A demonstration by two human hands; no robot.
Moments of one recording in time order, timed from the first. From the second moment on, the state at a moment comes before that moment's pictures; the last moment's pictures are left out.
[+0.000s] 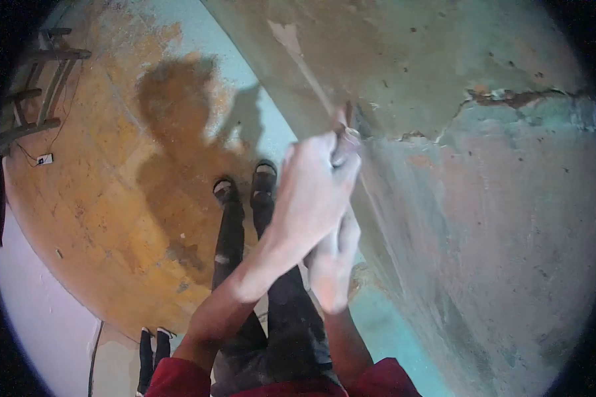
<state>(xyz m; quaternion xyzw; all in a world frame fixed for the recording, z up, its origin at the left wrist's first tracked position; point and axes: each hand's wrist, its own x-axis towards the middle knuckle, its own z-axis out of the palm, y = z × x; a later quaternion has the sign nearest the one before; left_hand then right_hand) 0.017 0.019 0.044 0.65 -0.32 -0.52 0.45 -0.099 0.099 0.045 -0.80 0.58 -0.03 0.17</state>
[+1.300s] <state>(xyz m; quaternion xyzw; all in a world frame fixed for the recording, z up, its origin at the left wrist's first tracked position) -0.007 0.045 0.064 0.52 -0.34 -0.55 0.56 -0.066 0.104 0.089 -0.35 0.70 -0.41 0.47</state>
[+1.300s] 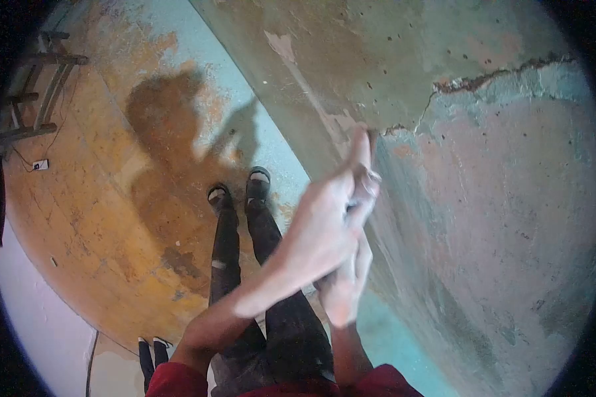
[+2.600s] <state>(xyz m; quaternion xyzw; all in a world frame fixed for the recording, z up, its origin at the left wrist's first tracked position) 0.017 0.029 0.027 0.55 -0.29 -0.65 0.45 -0.082 0.096 0.053 -0.31 0.72 -0.28 0.56</state>
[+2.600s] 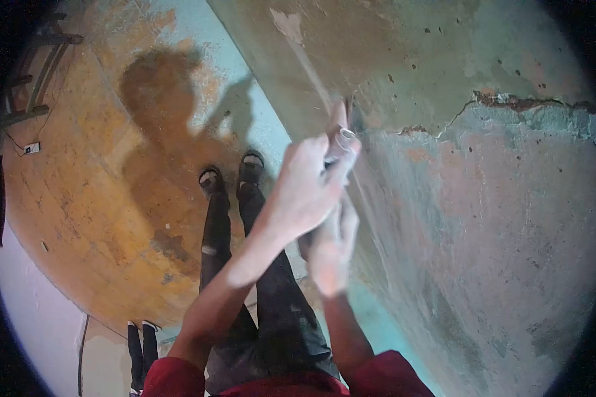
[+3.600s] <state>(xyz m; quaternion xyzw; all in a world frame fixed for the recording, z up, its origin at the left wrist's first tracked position) -0.021 0.060 0.006 0.55 -0.30 -0.61 0.48 -0.096 0.127 0.011 -0.45 0.67 -0.33 0.49</state>
